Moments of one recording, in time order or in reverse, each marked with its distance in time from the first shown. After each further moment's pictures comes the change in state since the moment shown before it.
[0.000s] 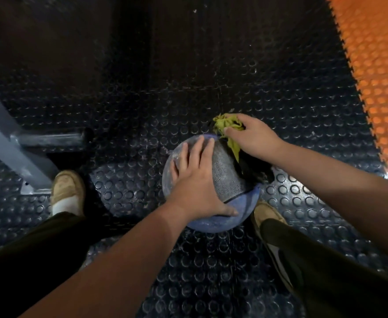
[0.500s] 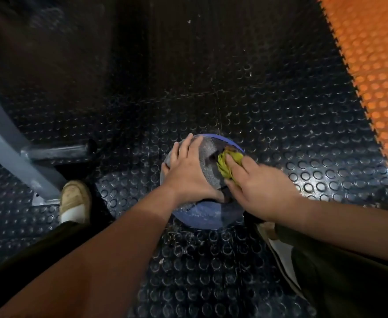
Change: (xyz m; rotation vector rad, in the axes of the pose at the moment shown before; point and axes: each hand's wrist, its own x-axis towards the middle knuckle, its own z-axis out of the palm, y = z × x) left_hand 0.020 -0.001 -0.026 -0.129 -0.083 -0.132; right_hand -0.092 0.025 0.015 -0.782 0.084 -0.481
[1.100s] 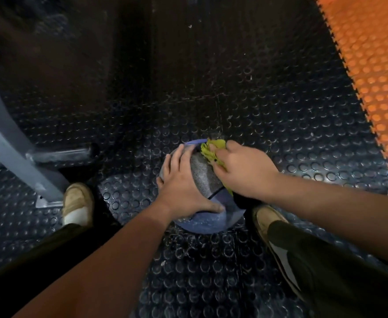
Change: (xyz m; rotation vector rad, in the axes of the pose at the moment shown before) left_hand -0.014 -0.020 0.012 -0.083 0.080 0.003; right_hand 0.048 -0.007 -0.021 0.146 -0.068 0.056
